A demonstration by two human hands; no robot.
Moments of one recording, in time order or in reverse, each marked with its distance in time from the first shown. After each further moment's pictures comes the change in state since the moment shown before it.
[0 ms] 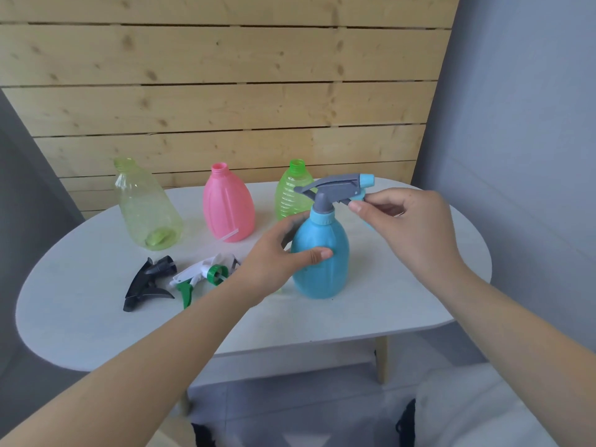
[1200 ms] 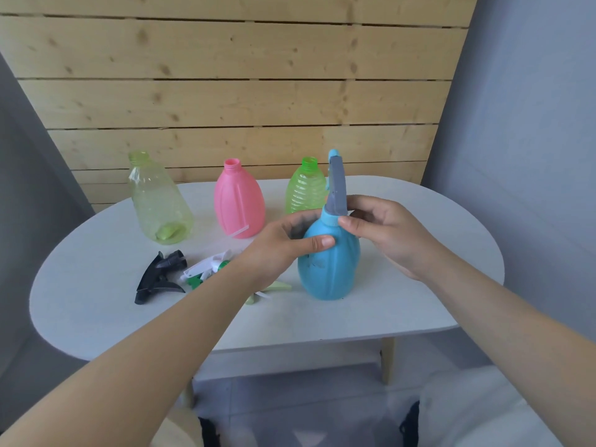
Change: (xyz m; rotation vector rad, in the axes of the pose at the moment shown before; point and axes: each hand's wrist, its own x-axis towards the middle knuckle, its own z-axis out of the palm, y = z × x) left_hand 0.011 -0.002 -0.015 -0.306 -0.199 0.003; right_hand 0.009 0.004 0.025 0.419 -0.556 0.135
